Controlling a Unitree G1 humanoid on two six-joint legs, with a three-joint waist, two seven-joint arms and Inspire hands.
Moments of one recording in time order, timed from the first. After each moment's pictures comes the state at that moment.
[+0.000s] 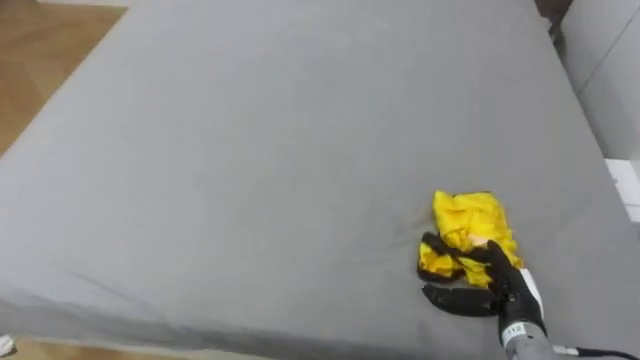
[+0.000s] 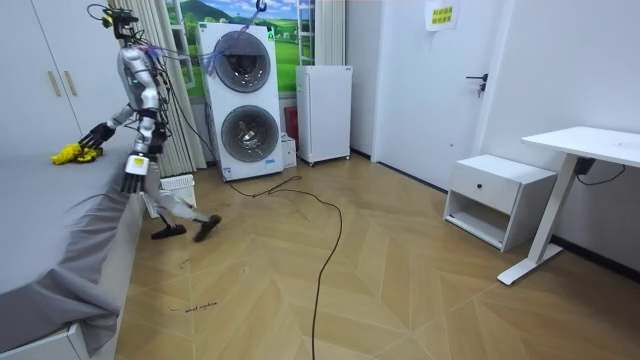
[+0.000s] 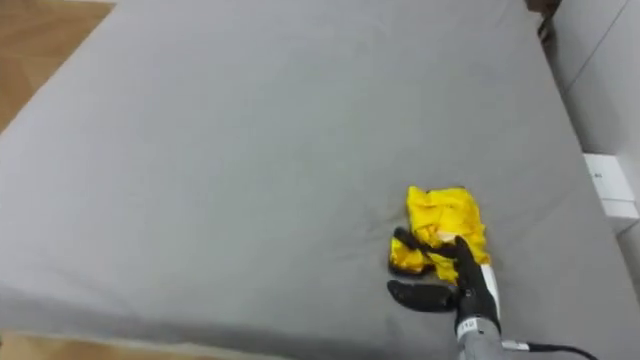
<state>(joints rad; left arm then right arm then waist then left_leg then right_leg) 0.24 0.21 0.01 0.95 -0.13 -0.05 0.10 0.06 -0.23 0.00 0.65 0.07 -0.06 -0.17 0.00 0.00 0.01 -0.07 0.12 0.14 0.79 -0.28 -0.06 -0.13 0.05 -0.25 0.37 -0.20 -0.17</state>
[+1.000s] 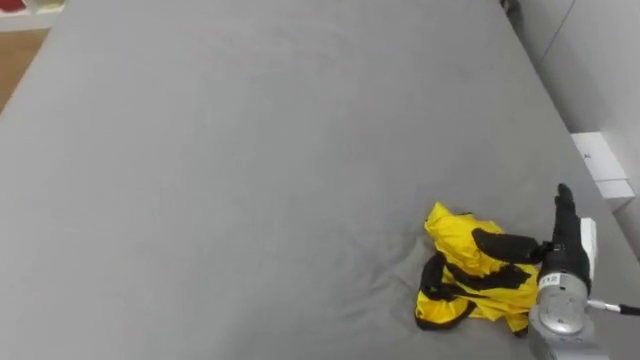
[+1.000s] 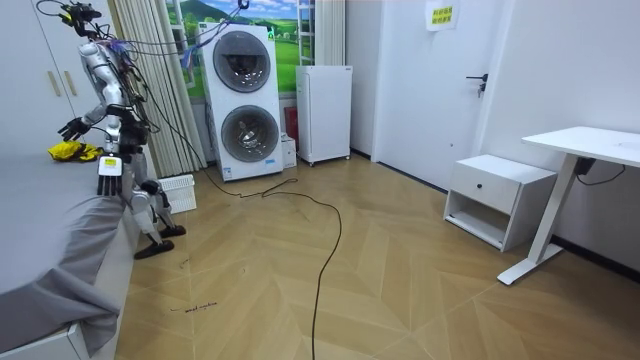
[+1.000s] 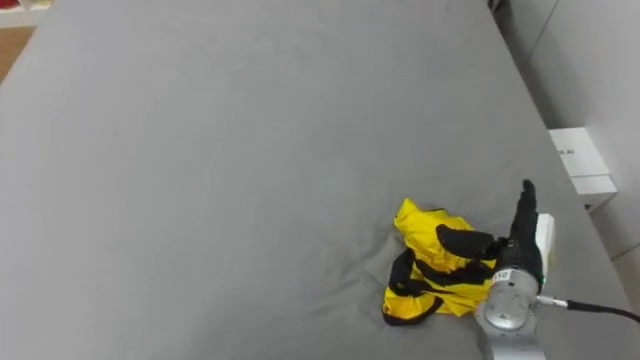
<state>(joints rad) 0.22 0.18 0.03 0.97 -0.16 0.03 0.11 -0.12 -0.28 -0.06 0.66 0.01 0.01 -0.39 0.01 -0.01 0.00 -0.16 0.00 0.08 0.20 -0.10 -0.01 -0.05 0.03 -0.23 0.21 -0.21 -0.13</state>
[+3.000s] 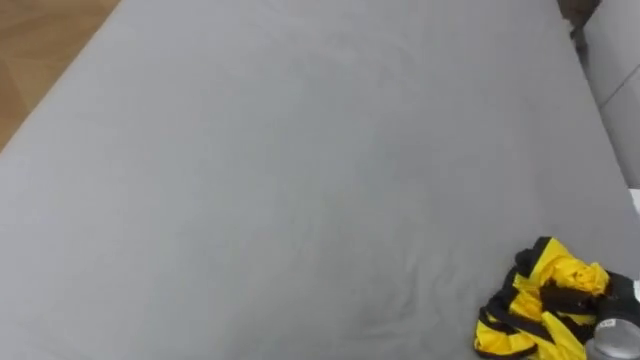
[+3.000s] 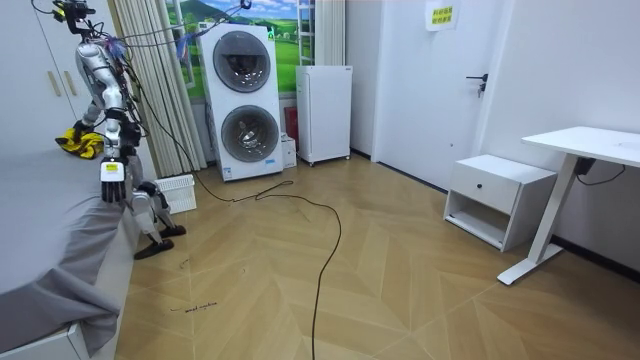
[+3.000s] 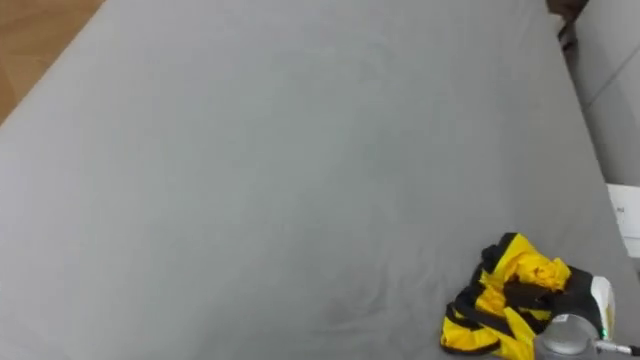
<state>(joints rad) 0.21 0.25 0.06 1.00 0.02 0.09 0.06 -0.08 -0.43 -0.16 1.00 0.03 0.04 -0.26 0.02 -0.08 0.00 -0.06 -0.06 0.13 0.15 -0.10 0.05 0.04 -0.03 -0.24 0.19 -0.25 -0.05</state>
